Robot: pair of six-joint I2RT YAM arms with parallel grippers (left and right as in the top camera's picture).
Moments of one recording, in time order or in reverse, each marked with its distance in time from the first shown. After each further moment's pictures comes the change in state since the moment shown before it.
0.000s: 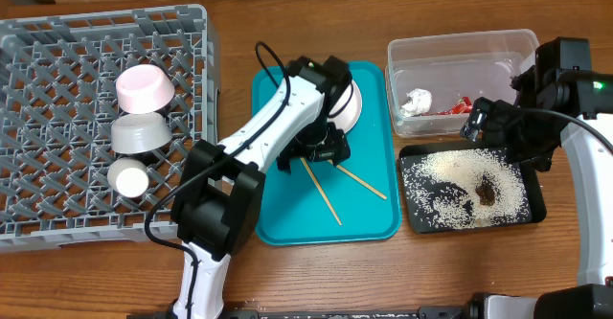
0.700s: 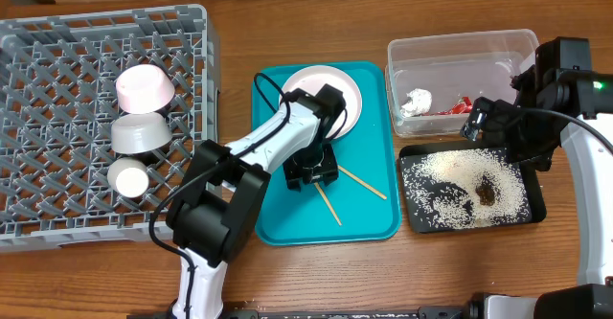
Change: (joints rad) left arm -0.013 -0.037 -0.269 0.248 0.045 -0.019; right arm 0.000 0.000 0.000 0.001 0.000 0.000
